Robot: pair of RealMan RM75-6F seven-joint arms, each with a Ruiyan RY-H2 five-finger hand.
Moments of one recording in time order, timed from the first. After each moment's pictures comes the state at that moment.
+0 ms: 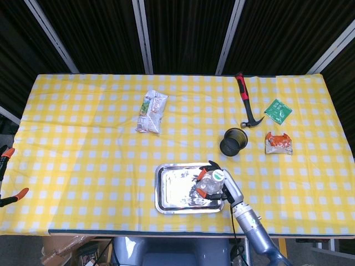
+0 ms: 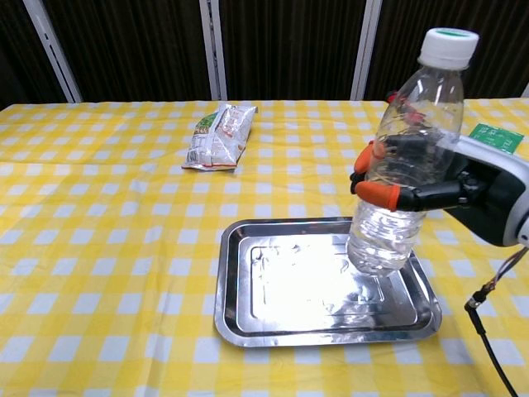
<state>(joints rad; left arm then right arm) -0.06 -1.07 -0.07 -1.65 1.46 1.52 0.00 0.40 -1.57 0.14 -1.73 -1.41 1.12 0.64</state>
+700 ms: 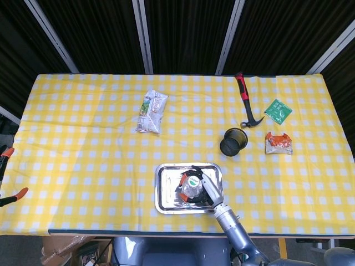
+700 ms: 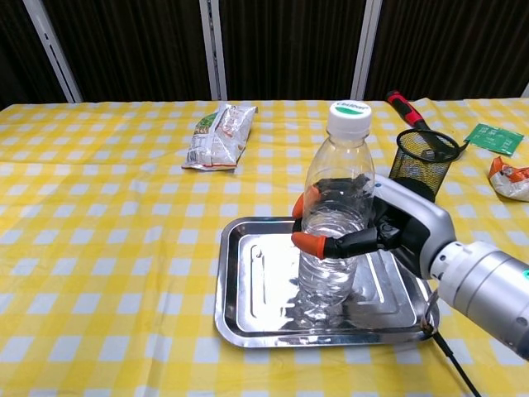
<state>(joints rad) -0.07 -1.06 -0.07 -1.65 1.46 1.51 0.00 0.45 -1.79 0.14 -1.54 -1.39 1.09 0.57</state>
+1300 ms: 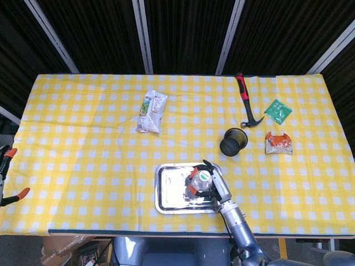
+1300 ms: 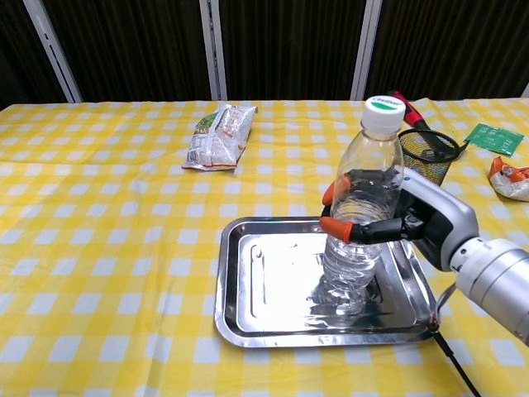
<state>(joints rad) -0.07 -1.08 -0.07 -1.65 1.45 1.50 0.04 0.42 -1.80 0.15 -1.46 -1.39 1.15 0.61</state>
